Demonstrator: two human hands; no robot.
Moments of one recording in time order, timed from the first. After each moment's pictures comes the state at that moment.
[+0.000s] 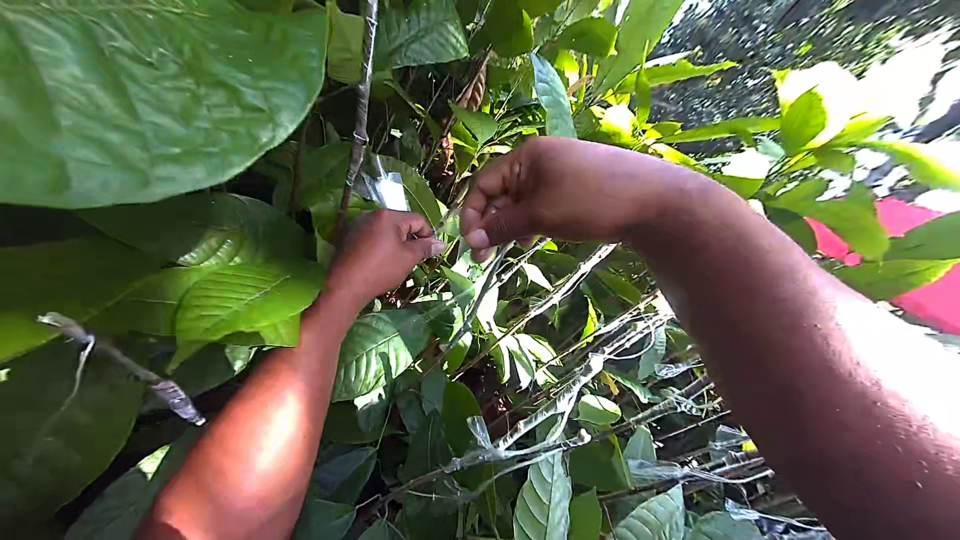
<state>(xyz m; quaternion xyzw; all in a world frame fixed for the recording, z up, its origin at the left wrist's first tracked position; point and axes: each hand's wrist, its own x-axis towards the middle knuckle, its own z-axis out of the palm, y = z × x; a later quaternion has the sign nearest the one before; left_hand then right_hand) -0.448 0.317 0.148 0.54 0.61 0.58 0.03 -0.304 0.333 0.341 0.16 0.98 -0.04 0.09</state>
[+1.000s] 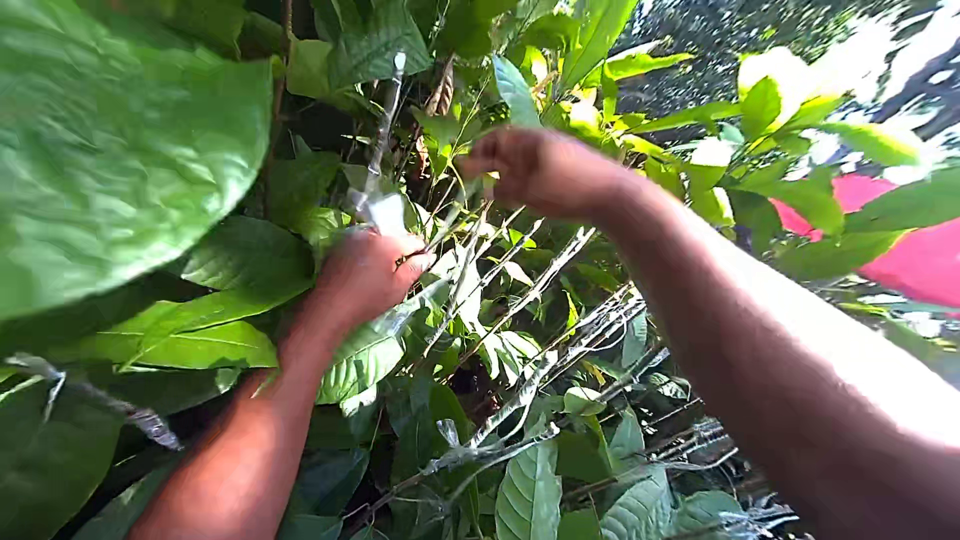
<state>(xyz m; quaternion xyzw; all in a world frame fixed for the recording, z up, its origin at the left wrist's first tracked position) -0.428 0.315 0.139 0.60 0.57 0.54 -0.14 -0.280 0.391 0.351 0.17 0.98 0.01 -0.06</state>
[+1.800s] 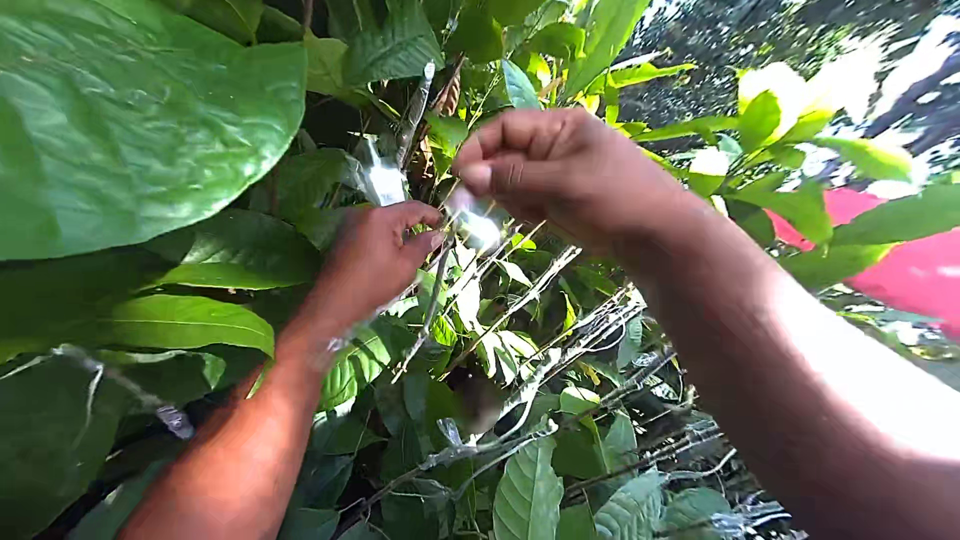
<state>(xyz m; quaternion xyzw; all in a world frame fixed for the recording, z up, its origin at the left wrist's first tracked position) -0.414 0.287 0.159 0.55 0.51 0.66 0.00 -0.276 0.341 0.337 0.06 0.98 -0.17 -0.11</state>
